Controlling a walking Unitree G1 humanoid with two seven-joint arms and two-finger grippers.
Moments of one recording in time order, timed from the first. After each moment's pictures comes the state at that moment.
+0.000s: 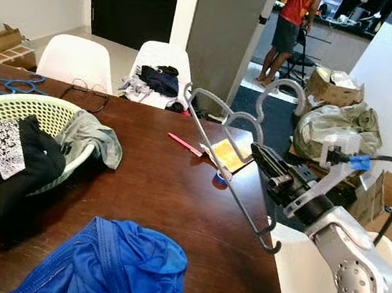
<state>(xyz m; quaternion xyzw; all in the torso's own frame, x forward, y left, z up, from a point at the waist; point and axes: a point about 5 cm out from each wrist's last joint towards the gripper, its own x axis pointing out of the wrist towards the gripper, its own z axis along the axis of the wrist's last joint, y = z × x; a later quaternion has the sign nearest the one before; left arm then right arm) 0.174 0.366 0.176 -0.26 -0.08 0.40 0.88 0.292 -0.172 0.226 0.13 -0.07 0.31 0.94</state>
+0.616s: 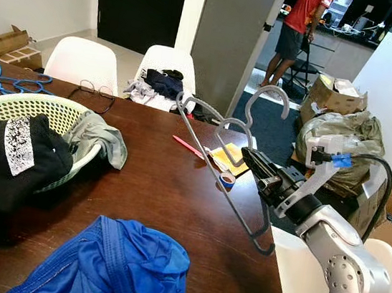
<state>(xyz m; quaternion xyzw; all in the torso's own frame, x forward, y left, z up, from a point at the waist) 0.191 0.351 0.167 -0.17 -0.05 0.38 0.91 0.300 -0.168 0.215 0.13 -0.05 0.31 0.94</state>
